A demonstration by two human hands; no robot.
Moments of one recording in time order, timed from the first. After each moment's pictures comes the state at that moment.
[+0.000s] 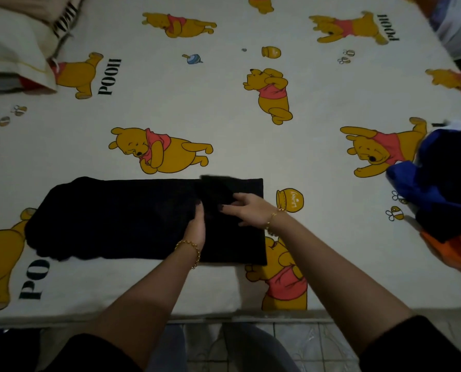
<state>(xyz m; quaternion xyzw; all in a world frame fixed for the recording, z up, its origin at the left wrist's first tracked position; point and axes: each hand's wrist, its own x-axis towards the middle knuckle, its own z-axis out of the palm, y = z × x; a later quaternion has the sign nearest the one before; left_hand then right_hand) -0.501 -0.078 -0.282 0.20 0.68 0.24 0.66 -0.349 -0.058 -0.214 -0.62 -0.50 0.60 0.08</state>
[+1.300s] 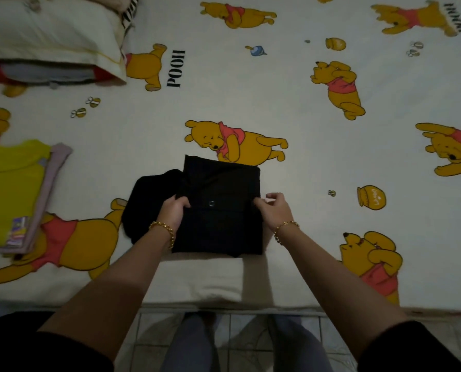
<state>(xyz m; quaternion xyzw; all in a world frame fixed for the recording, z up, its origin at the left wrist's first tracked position) -0.738 -0.042 -0.249 0.27 0.73 0.27 0.57 -0.519 -0.055 -0.267 -0.77 -0.33 0.49 0.23</state>
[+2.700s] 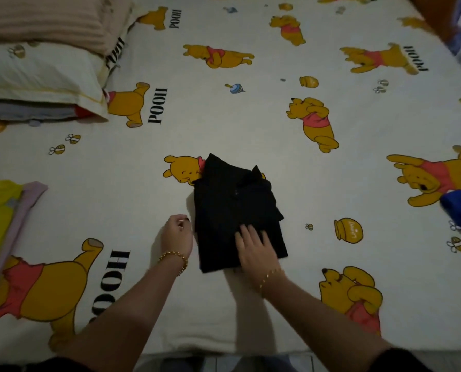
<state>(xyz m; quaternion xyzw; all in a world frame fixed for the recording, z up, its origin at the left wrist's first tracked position) -0.673 -0.014 -0.264 0.40 0.78 0.28 0.38 -0.499 -0.064 -0.292 -0.60 -0.79 0.06 -0.11</state>
